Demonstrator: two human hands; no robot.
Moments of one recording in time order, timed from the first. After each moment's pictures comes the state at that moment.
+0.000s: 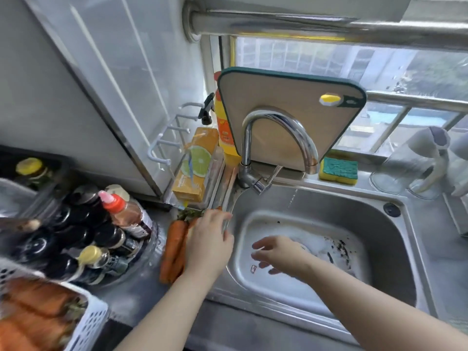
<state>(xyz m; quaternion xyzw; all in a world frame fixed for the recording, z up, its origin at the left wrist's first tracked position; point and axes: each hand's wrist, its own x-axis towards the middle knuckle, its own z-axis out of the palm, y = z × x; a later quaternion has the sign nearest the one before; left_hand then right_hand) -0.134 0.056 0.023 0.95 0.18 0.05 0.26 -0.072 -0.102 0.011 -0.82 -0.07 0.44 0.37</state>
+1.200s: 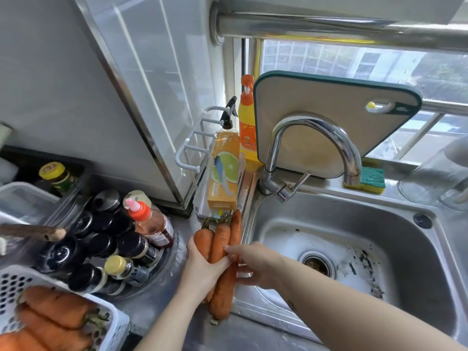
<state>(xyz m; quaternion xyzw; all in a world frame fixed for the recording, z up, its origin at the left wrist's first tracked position) -0.170 0.117 -0.010 0.77 0.39 -0.06 0.51 -0.092 0.008 0.005 -0.63 0.15 0.54 0.54</state>
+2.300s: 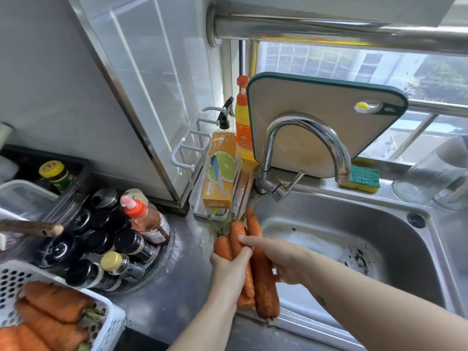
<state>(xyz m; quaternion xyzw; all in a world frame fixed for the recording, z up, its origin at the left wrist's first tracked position) -0.155 0.053 -0.008 0.61 0.47 -0.04 0.64 -0.075 -0.040 0.027 -0.67 0.11 0.55 0.48</state>
